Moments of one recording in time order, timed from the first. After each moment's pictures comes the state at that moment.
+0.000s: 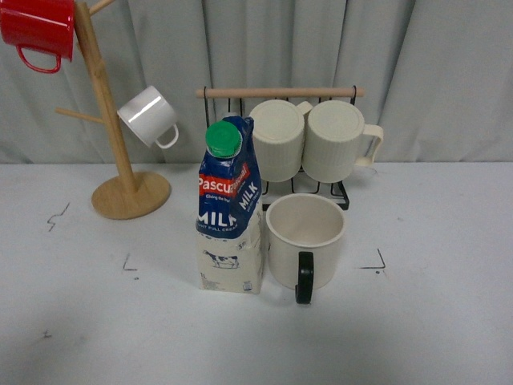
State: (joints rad) left arm 0.00 0.01 0.01 -0.01 0.00 -0.01; right arm 0.00 0.00 0.01 0.00 0.00 0.00
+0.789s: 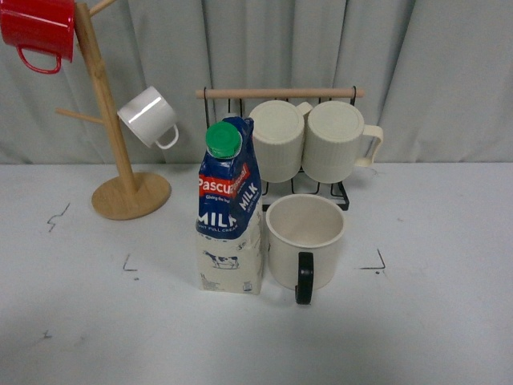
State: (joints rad) left arm 0.00 0.01 0.01 0.00 0.00 -0.01; right arm 0.00 0.00 0.01 0.00 0.00 0.00
